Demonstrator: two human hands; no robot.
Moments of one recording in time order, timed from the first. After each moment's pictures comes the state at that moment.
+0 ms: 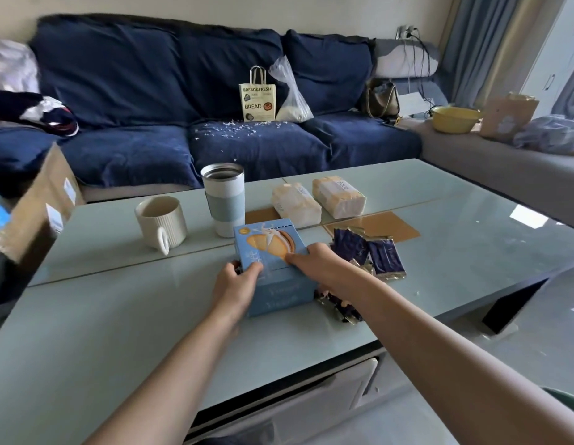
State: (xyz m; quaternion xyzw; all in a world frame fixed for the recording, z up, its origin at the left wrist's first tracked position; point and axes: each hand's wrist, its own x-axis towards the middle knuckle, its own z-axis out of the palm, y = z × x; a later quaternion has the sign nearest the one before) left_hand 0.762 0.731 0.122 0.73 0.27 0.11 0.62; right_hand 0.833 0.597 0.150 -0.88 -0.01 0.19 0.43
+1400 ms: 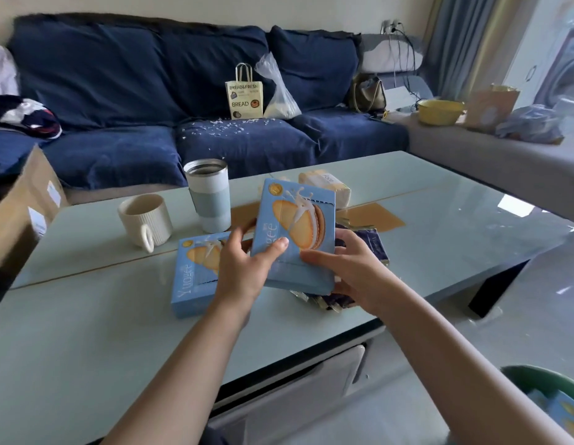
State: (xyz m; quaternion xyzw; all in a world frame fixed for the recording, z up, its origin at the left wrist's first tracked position) left_hand 0.745 0.690 0.154 0.73 0.12 0.20 0.64; right_hand 0.776 0.523 0.170 -0.68 -0.07 0.16 0.72
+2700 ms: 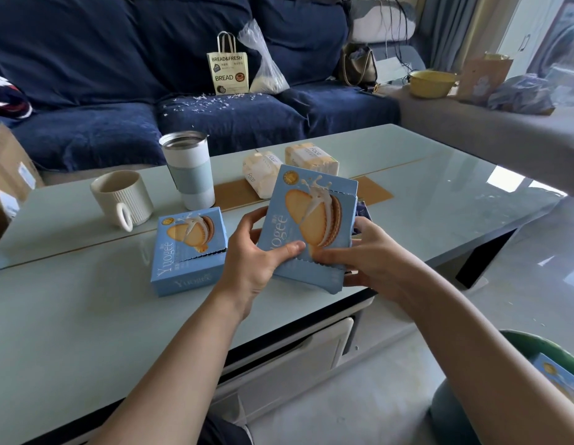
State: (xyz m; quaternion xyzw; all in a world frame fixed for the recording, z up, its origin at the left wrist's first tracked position) left_hand 0.737 0.662 0.137 0.71 0.05 0.11 0.69; right_hand 0.766 0.480 0.157 -0.71 -0.03 0.18 0.68
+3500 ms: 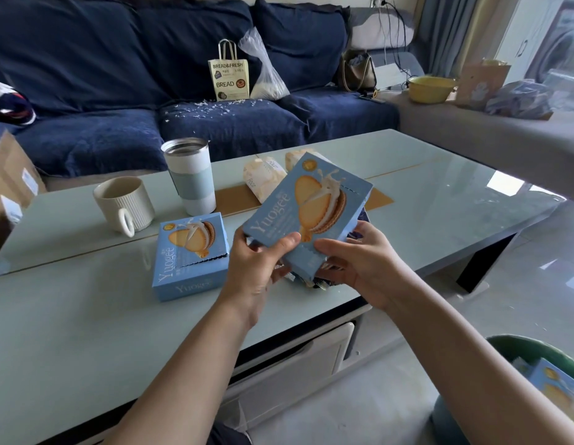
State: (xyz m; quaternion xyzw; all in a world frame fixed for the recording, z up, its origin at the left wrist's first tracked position) left_hand 0.740 0.656 0.133 0.57 0.10 0.08 0.81; right_hand 0.762 0.493 0.157 -0.60 -0.01 0.14 0.79
